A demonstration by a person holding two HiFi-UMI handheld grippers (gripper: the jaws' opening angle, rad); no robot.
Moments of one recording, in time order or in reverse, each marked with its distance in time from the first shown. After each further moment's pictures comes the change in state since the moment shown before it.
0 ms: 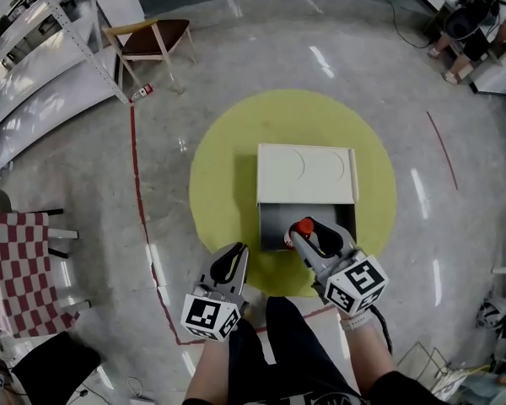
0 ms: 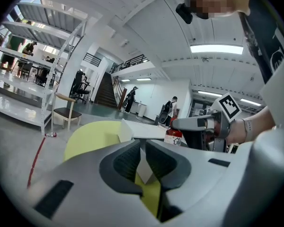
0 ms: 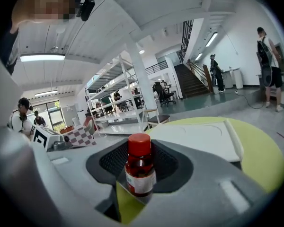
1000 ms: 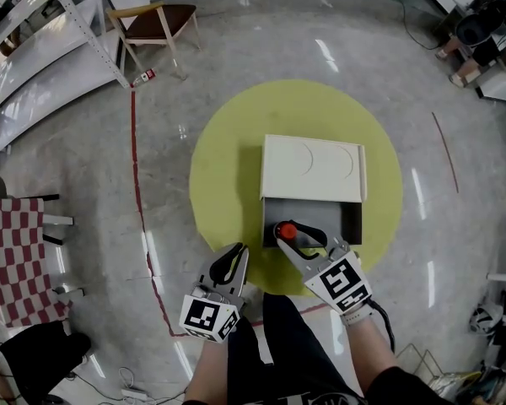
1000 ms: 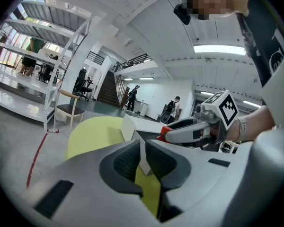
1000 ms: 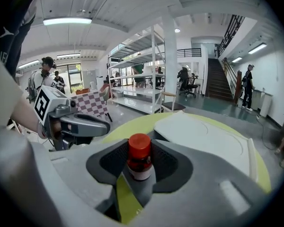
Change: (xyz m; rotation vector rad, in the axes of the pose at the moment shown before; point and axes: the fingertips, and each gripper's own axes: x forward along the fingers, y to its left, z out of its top) left arm -0.006 0.005 -0.017 -0.035 0.016 0.025; right arm 0.033 0.027 -0.045 -0.344 0.298 0.119
